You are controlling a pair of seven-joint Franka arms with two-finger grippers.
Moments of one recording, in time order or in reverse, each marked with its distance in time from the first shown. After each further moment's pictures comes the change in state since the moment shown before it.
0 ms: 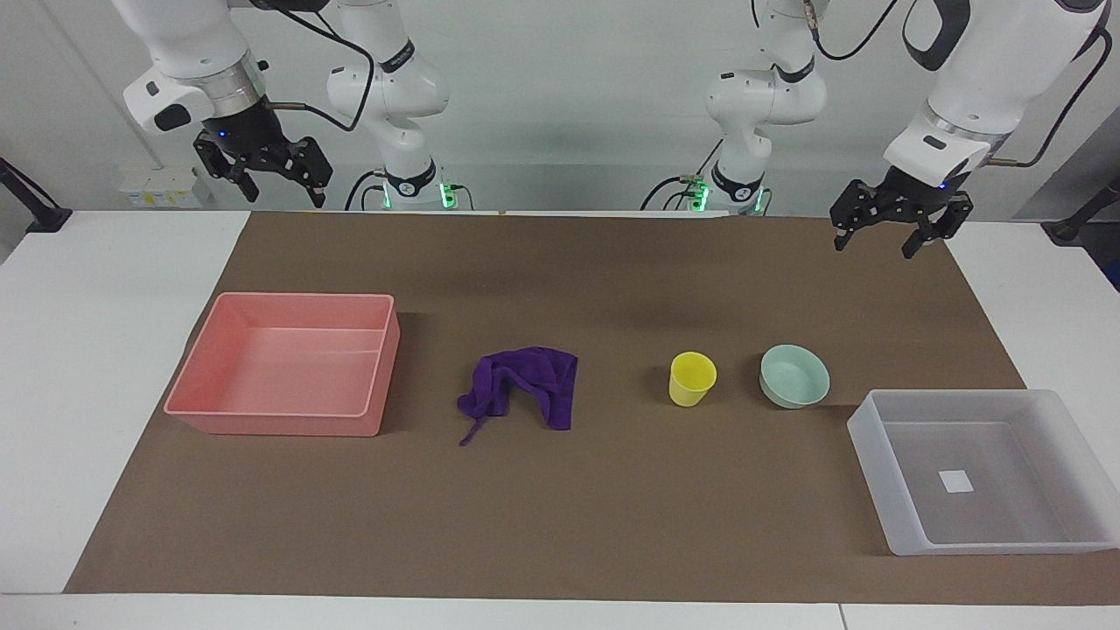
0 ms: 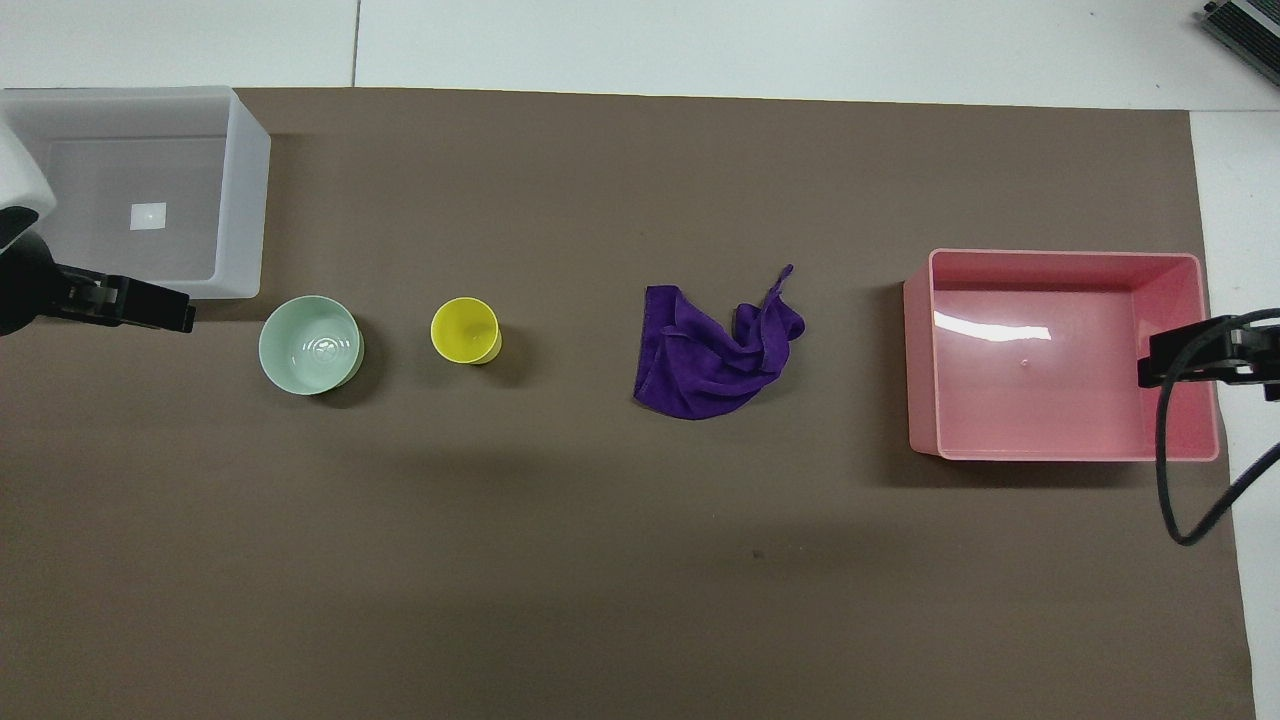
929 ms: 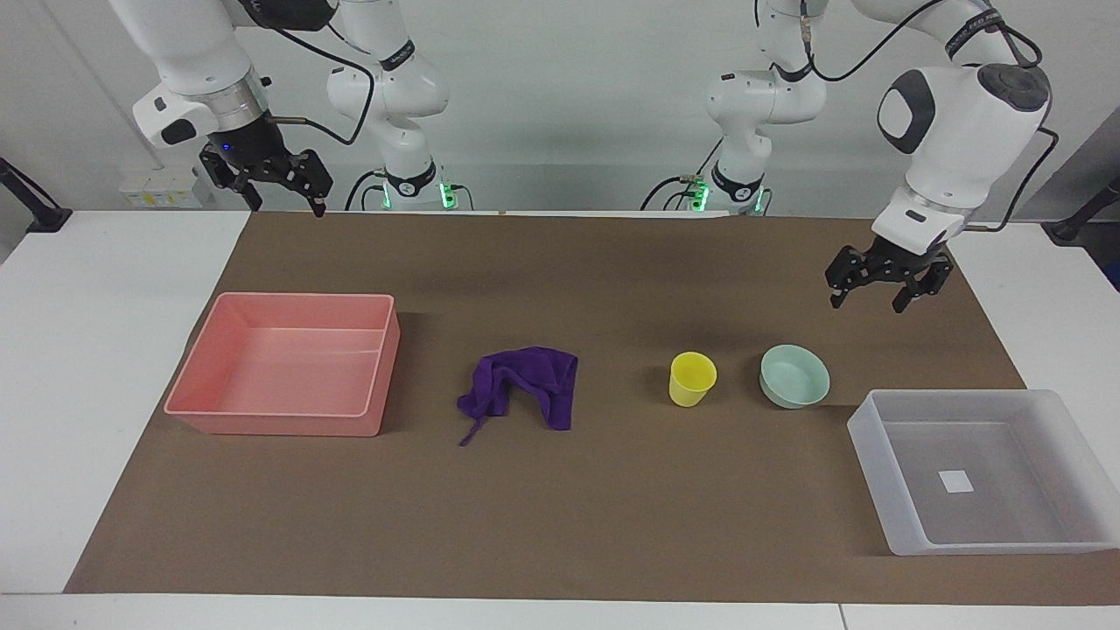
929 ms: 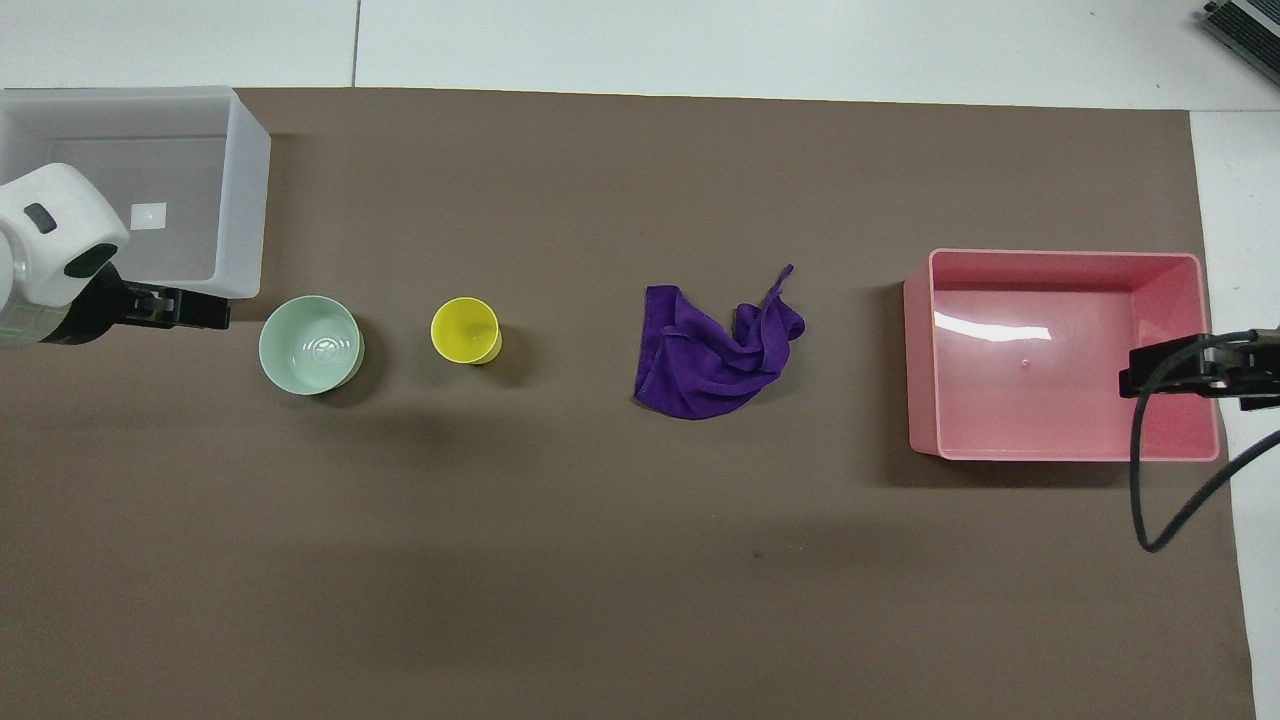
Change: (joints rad) left arm 0.043 0.023 0.004 -0.238 0.000 0.311 0.009; right arm 0.000 -0.052 0.001 -0.123 0.000 0.107 0.000
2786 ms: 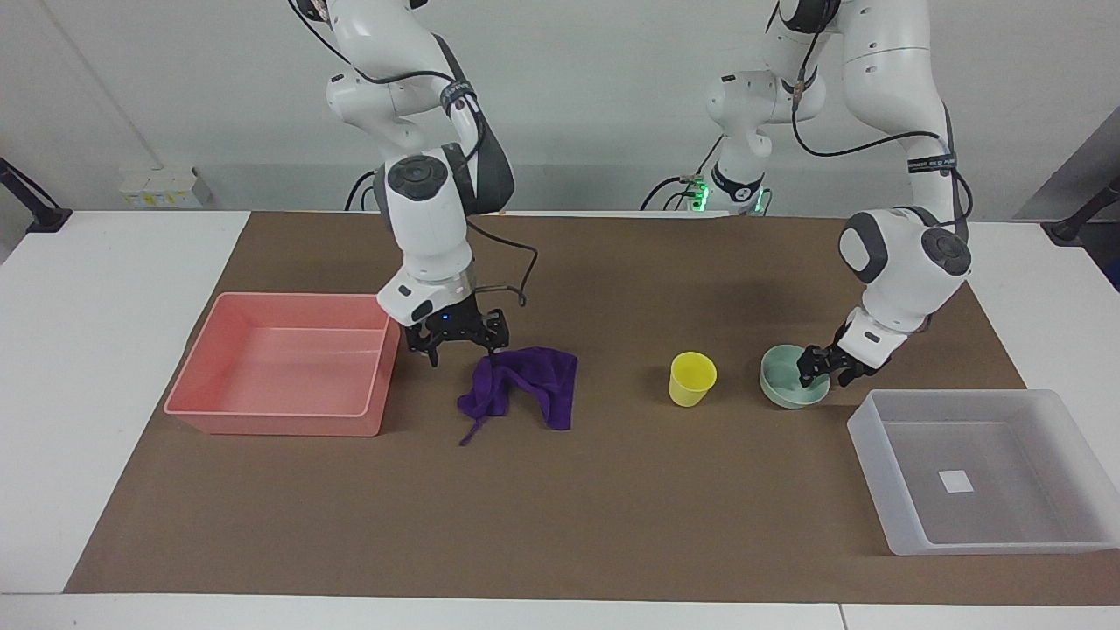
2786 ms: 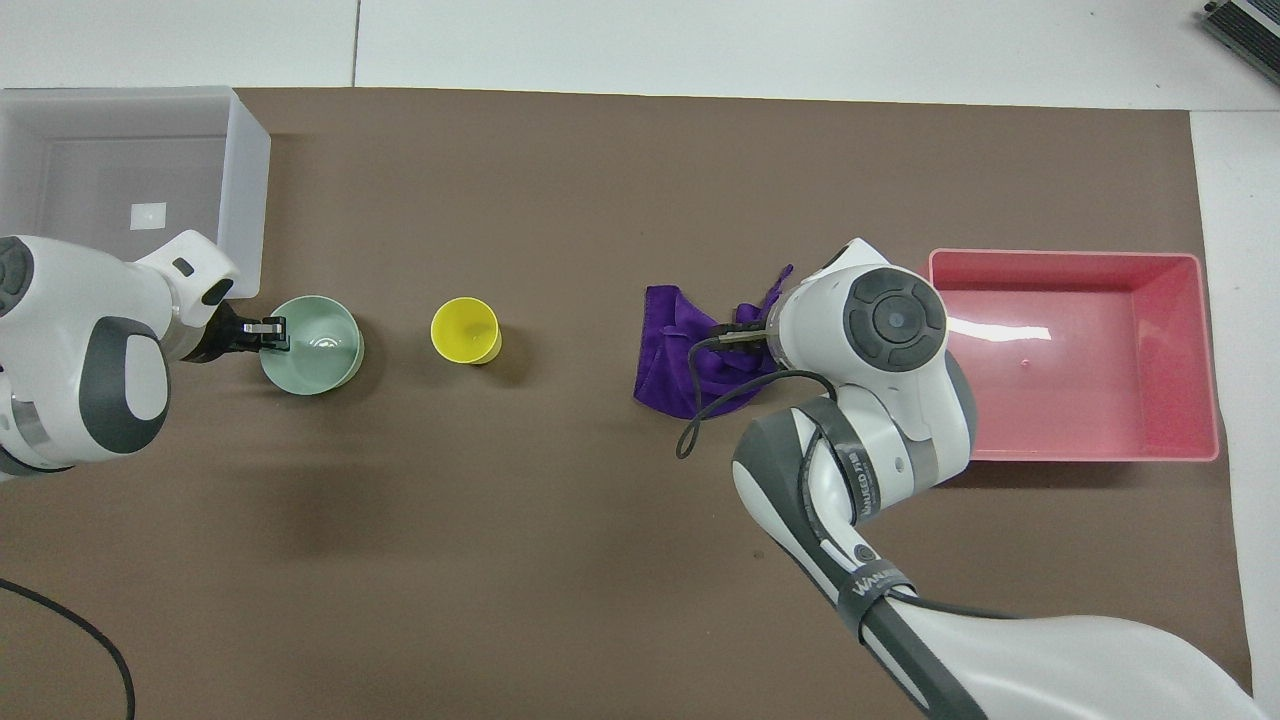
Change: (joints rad) left arm 0.052 0.259 0.000 -0.169 -0.121 0.358 0.000; right arm 0.381 0.389 0.040 -0.280 0.003 0.865 0.276
